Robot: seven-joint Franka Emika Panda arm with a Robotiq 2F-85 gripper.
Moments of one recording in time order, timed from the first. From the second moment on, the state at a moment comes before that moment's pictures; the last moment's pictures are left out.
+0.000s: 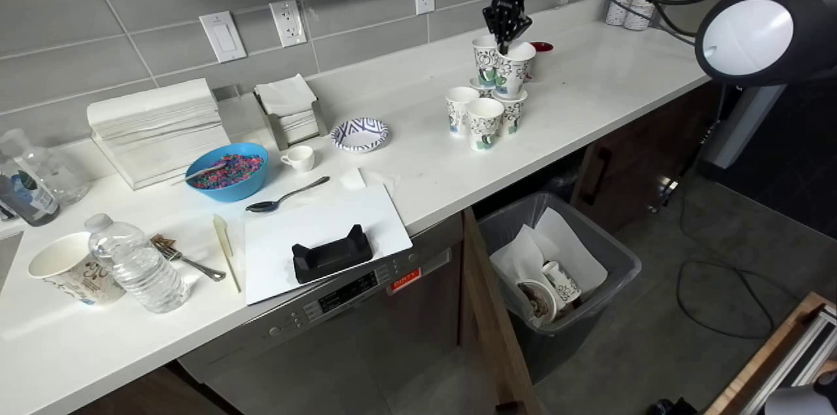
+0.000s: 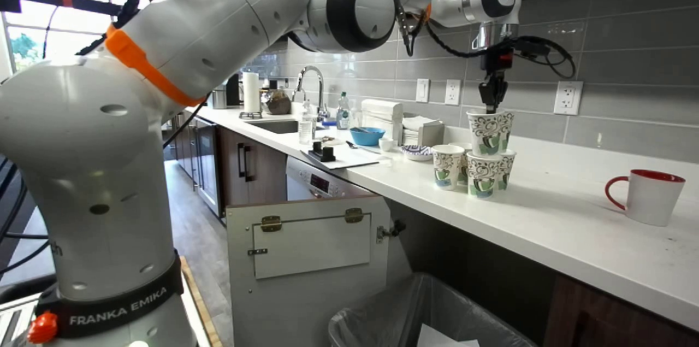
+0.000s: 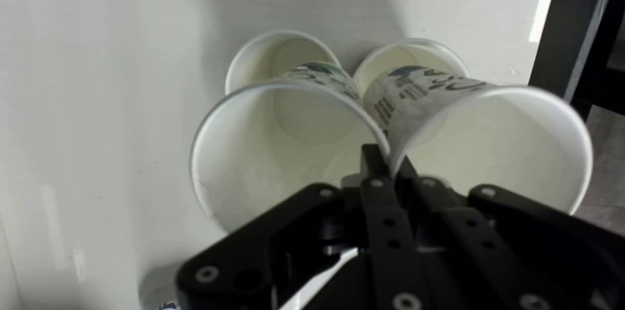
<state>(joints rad) -0.11 0.86 0.08 -0.67 -0.10 1.60 -1.72</state>
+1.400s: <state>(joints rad) -0.12 0.88 0.08 -0.65 -0.10 1.60 -1.72</state>
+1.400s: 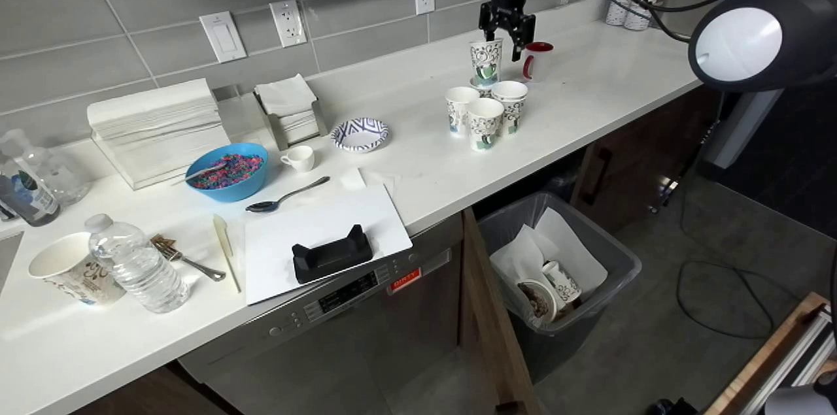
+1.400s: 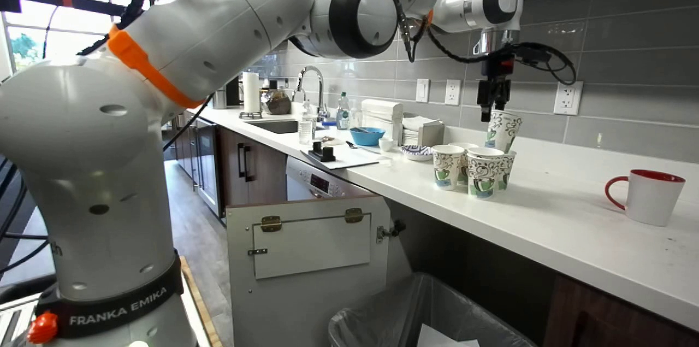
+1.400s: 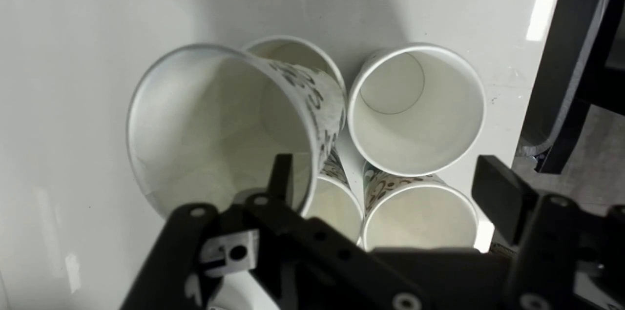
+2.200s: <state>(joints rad) -0.12 0.89 0.10 -0.65 -0.09 1.60 -1.72</state>
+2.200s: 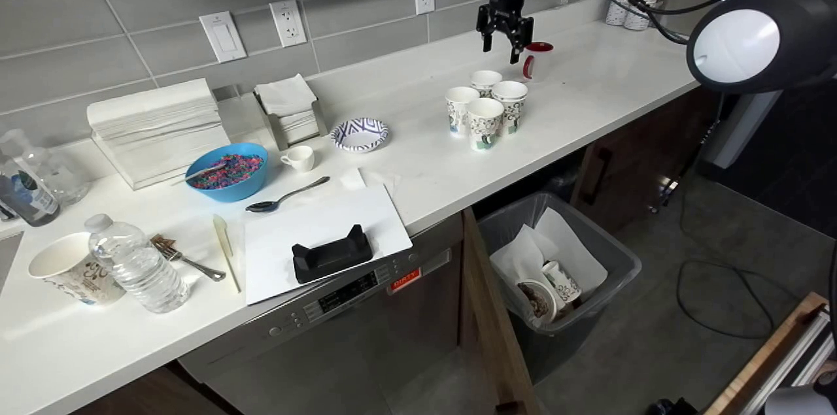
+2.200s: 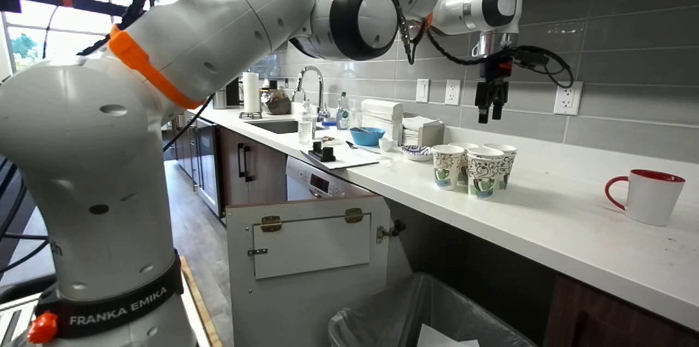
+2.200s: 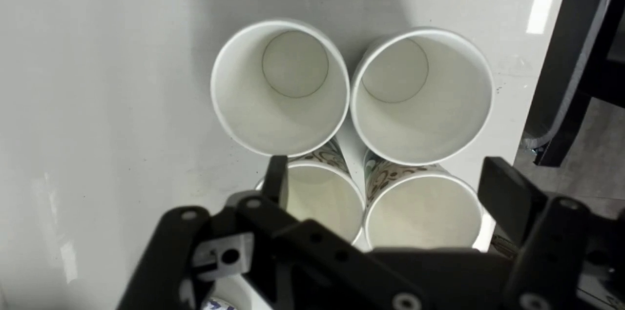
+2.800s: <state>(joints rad) -0.09 0.92 0.18 -0.66 -0.06 1.58 -1.72</state>
